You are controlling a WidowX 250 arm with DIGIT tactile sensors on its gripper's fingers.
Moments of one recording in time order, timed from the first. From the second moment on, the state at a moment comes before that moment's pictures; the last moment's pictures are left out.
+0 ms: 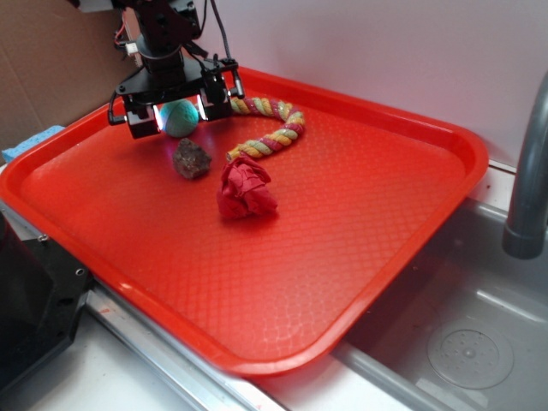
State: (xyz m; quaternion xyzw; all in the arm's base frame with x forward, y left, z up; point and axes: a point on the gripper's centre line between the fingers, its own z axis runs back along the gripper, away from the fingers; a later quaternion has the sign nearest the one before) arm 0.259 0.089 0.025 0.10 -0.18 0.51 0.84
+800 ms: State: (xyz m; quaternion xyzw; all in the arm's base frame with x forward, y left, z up) arm 0.248 0.065 0.059 0.06 -0.10 0.39 0.91
